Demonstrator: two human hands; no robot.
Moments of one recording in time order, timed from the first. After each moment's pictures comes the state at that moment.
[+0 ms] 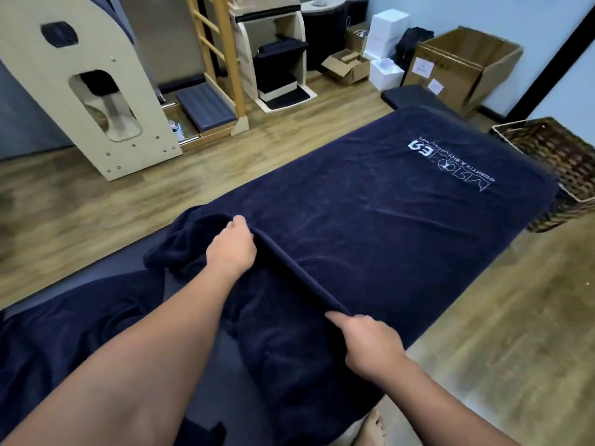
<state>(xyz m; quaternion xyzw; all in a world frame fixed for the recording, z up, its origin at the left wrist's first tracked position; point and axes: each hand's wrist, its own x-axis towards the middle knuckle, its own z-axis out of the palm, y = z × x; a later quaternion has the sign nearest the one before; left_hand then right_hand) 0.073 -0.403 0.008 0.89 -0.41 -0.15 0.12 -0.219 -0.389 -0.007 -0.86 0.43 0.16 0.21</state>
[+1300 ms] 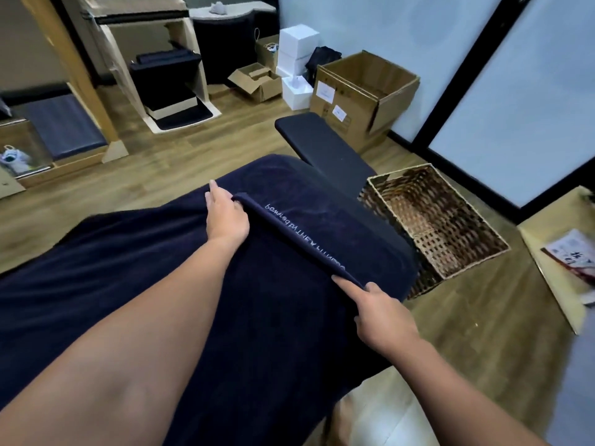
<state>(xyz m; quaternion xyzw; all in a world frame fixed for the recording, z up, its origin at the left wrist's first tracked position) -0.184 -0.946 -0.002 0.83 -0.32 -0.24 0.40 -0.501 -0.886 0.018 -0.81 0.56 0.09 0.14</state>
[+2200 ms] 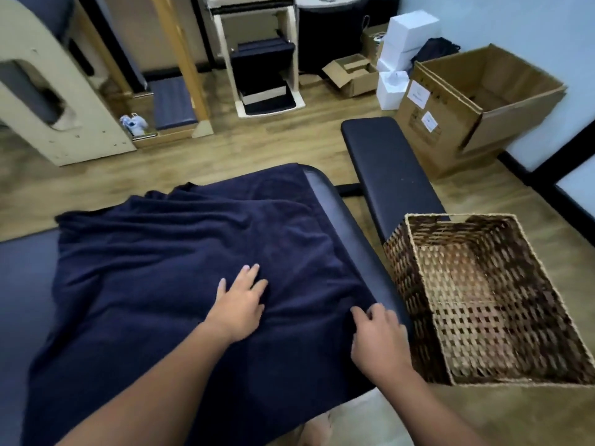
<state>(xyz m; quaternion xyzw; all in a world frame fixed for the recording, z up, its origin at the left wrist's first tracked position) -0.335 -0.942 -0.079 0.86 -0.46 -0.23 0.00 -0.585 -1.085 -0.055 -0.90 0.41 0.13 0.10</state>
